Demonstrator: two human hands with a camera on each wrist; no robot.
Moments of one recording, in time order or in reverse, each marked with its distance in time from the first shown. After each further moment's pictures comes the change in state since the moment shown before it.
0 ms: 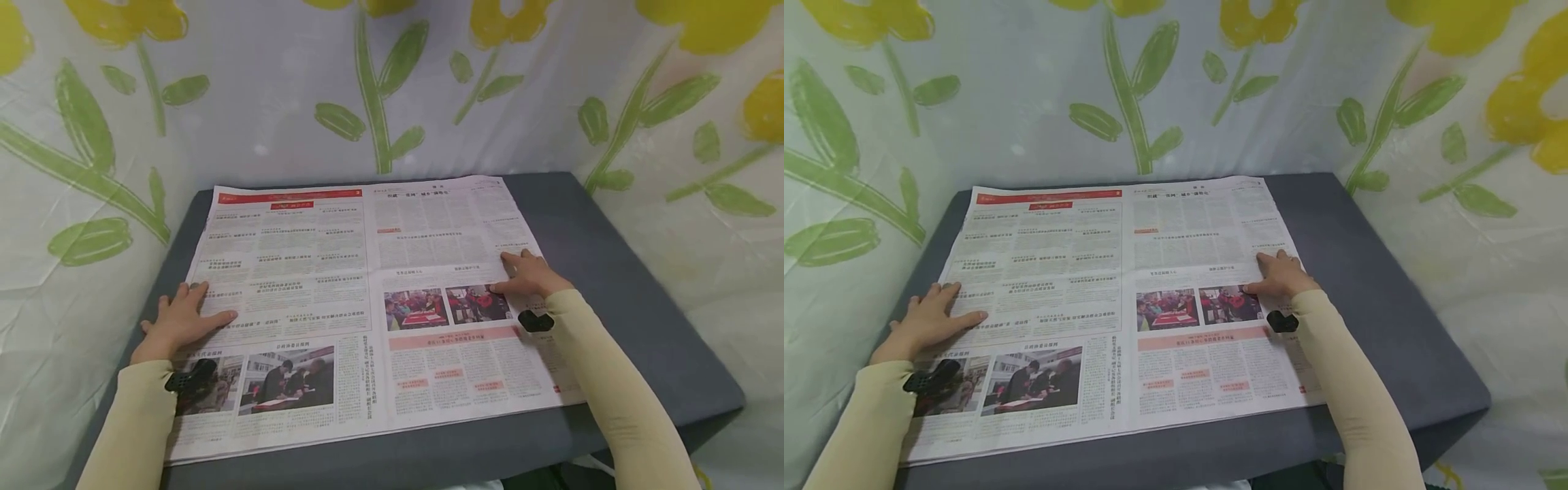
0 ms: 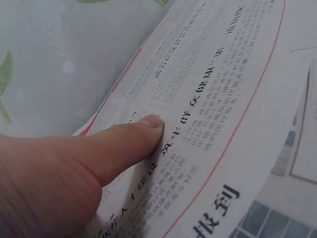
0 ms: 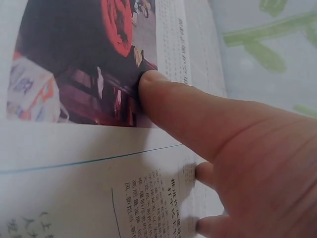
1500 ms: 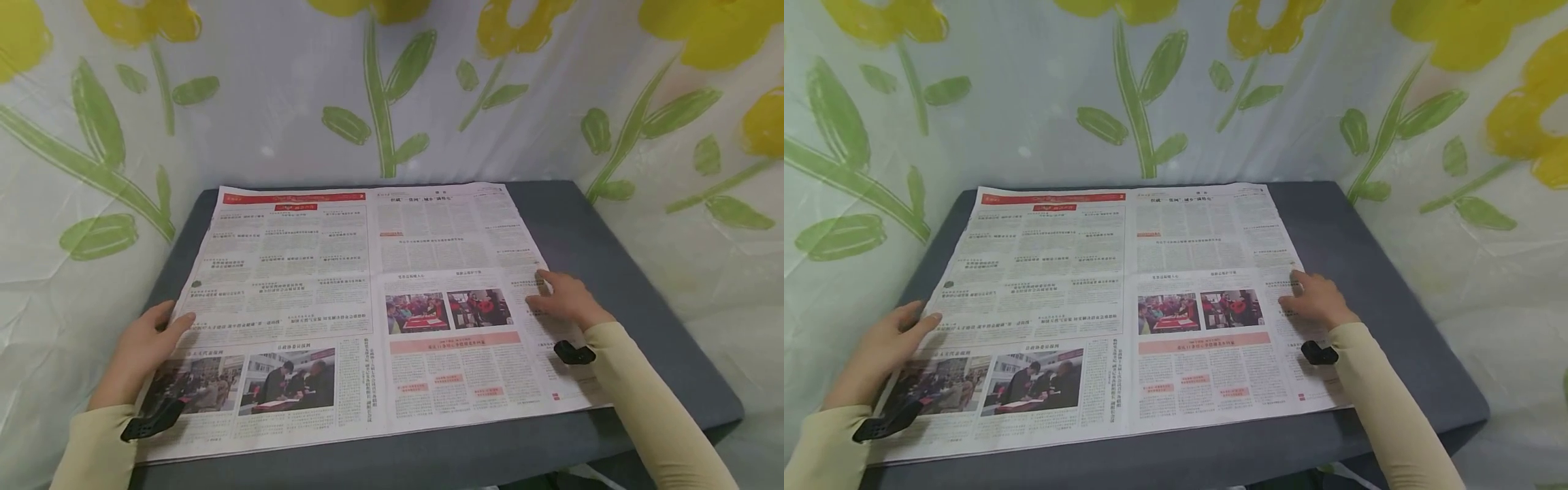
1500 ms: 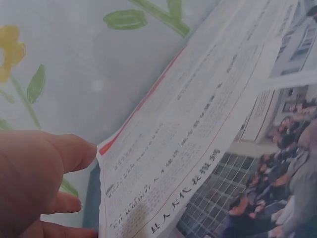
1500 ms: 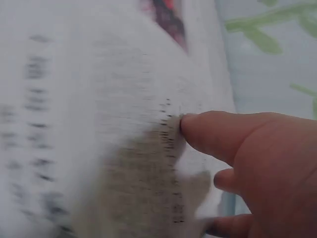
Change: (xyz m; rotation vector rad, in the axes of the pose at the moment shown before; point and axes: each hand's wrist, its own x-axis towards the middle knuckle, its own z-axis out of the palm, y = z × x) left_hand -0.058 -0.010 -0.013 -0.239 0.106 -0.118; right_hand -0.039 0.051 0.008 0.054 0.153 -0.030
